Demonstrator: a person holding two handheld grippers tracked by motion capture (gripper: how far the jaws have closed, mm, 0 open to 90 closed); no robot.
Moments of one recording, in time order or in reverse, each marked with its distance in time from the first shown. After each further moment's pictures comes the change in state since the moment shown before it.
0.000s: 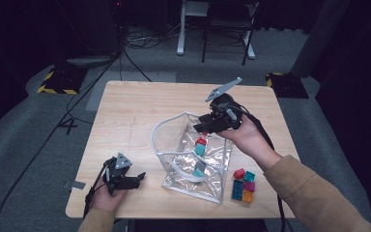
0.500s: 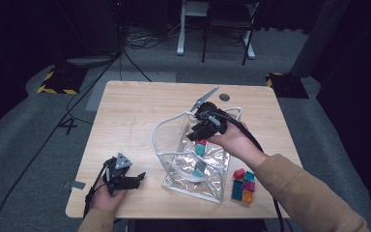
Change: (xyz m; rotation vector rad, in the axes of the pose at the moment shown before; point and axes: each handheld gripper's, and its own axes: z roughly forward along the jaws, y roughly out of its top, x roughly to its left) left arm 0.000 0.000 0.000 0.000 0.000 0.000; right arm 0.003 0.000 0.046 0.169 -0.006 -0.017
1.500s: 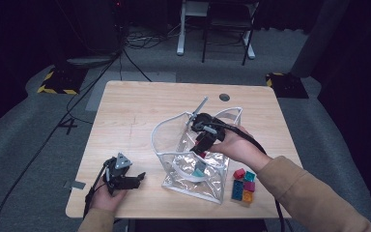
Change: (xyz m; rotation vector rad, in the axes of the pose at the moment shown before) left arm 0.000 0.000 0.000 -0.001 -0.001 0.000; right arm 0.009 -0.010 0.017 0.188 0.014 -0.073
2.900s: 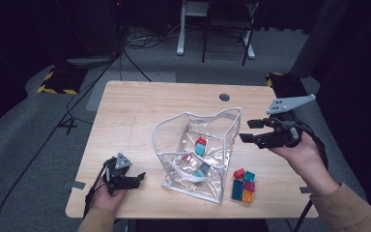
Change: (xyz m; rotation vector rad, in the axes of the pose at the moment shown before) left arm 0.000 0.000 0.000 0.000 0.000 0.000; right arm -0.004 -0.133 -0.128 -0.499 -0.139 0.160
